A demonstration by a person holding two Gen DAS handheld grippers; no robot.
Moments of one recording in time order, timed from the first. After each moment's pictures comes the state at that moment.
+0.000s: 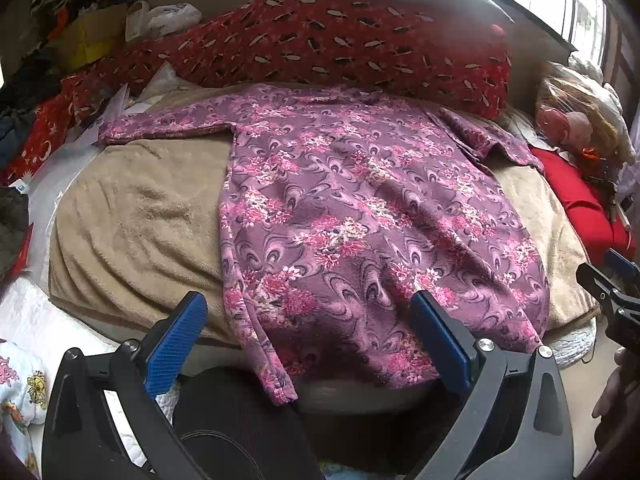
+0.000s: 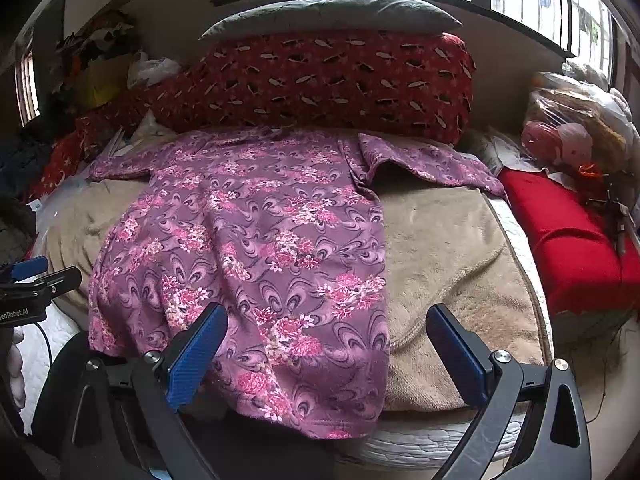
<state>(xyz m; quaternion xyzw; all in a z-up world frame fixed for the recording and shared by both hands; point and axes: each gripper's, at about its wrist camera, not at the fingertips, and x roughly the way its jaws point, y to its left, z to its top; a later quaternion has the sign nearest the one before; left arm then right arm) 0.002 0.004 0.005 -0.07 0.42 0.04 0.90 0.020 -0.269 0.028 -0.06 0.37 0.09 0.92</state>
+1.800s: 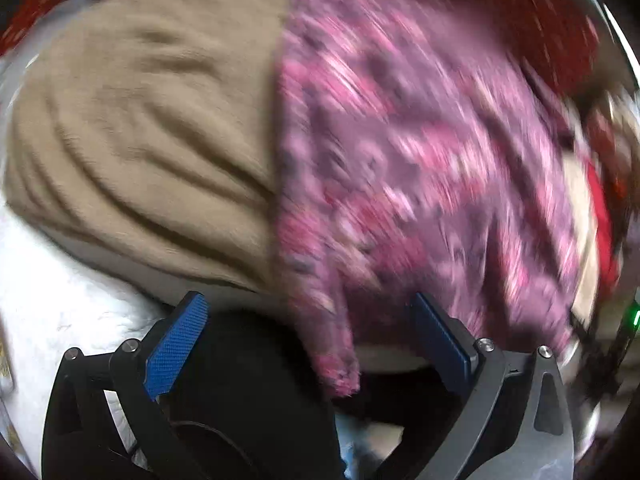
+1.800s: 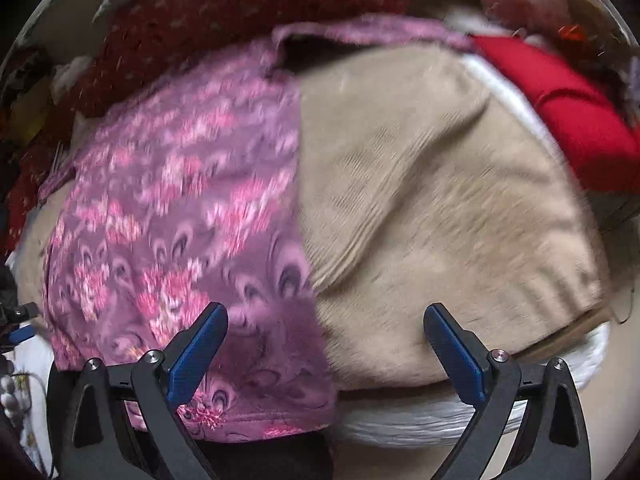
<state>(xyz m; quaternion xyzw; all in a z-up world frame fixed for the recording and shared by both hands) 0.049 0.060 -0.087 -0.15 0.61 0.05 0.78 0.072 -0.337 -0.081 0.05 0.53 0.05 0.84</state>
